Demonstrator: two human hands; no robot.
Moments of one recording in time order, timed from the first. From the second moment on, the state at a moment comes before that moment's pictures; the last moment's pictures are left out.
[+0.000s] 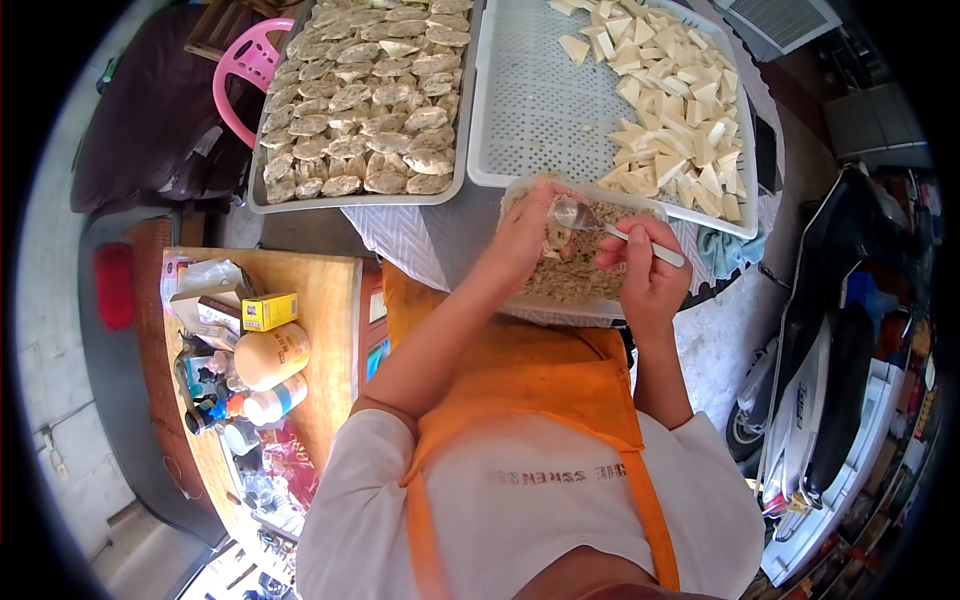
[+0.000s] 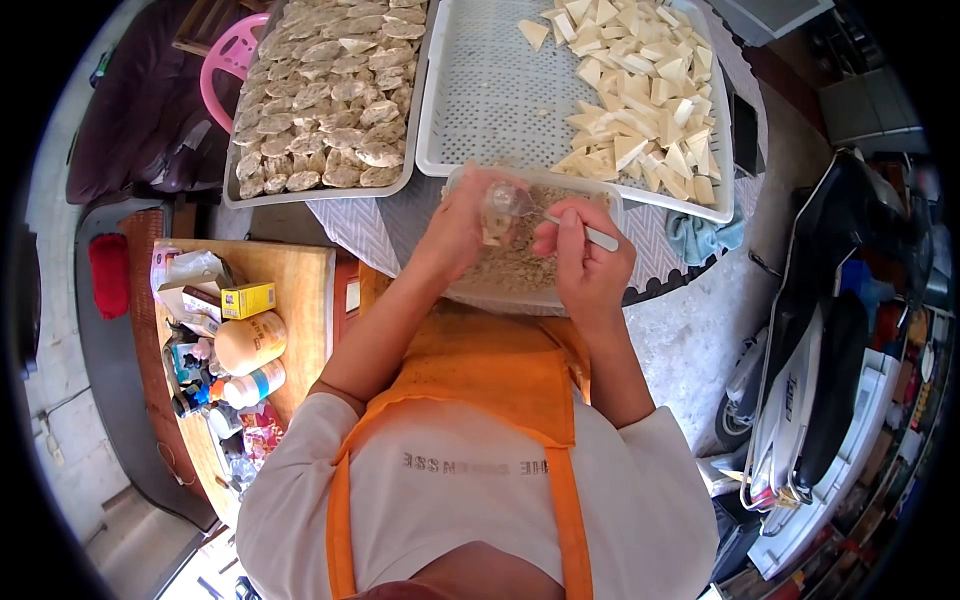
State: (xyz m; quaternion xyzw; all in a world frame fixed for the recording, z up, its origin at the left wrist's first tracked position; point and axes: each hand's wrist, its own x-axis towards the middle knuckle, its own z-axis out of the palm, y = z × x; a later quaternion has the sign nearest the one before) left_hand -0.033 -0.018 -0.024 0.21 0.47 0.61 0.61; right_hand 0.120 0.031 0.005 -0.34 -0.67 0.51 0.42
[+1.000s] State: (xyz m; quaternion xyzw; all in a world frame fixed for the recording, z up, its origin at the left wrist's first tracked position) left_hand -0.038 -0.026 -0.018 0.22 0.45 0.59 0.63; right_hand 0.152 0.041 -0.011 -0.38 -0.62 0.55 0.40
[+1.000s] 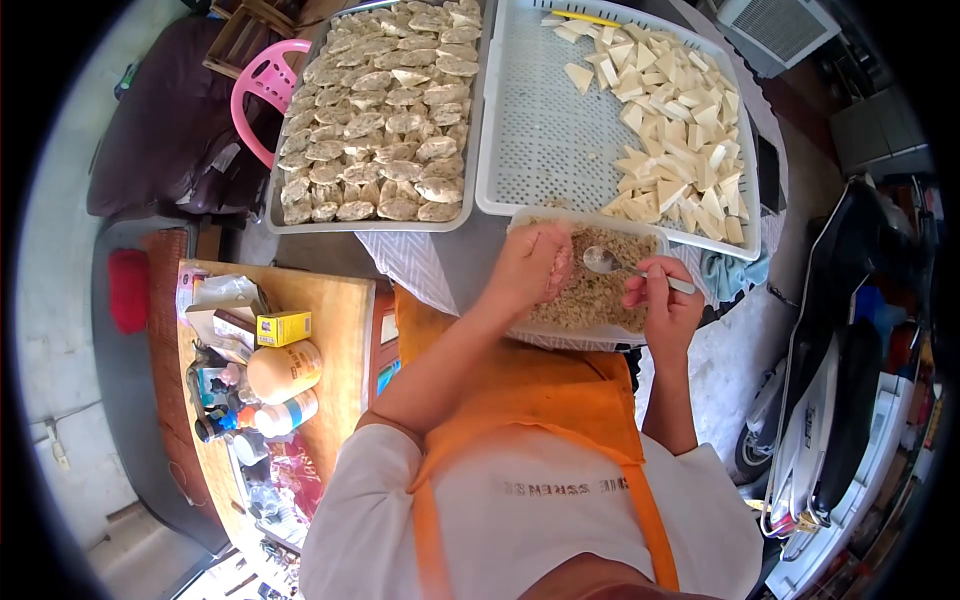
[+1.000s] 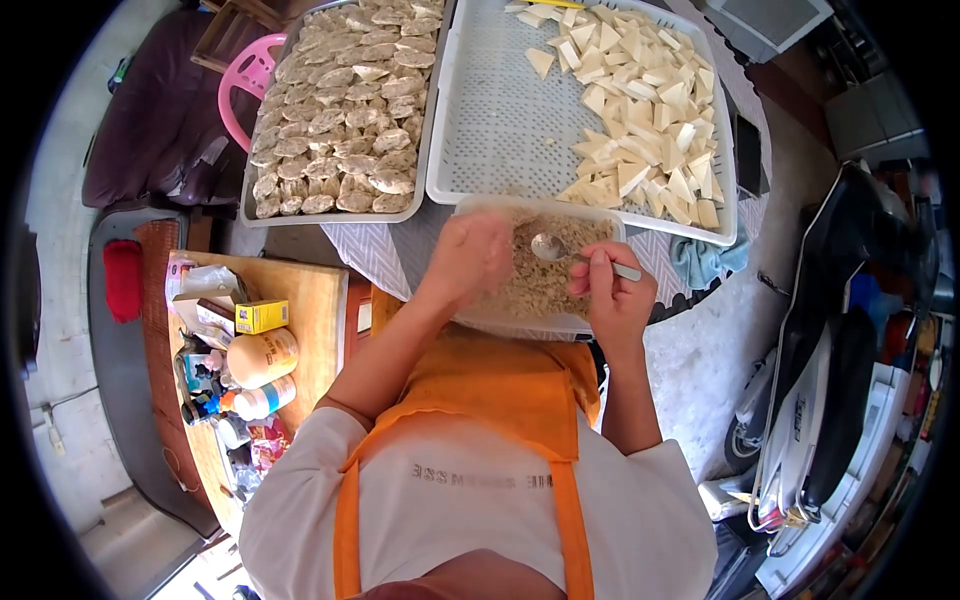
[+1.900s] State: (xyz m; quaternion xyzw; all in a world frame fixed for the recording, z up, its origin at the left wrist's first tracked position) left_hand -0.044 -0.021 -0.032 0.13 0.19 0.66 0.72; right_hand 0.156 0.037 0.011 -0.37 -0.52 0.59 0.50
